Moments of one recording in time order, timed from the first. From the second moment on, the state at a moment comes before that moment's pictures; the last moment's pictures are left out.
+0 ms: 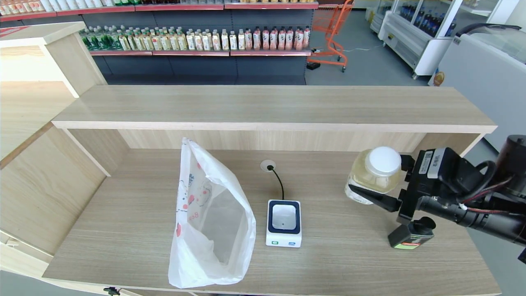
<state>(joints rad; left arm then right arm) 0.00 0.00 0.00 0.00 0.01 0.00 0.33 1.52 -0.49 -1.04 0.56 -0.75</state>
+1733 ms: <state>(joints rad) 0.00 0.00 0.00 0.00 0.01 0.00 0.29 1.60 -0.46 -1.14 0.53 -0.60</state>
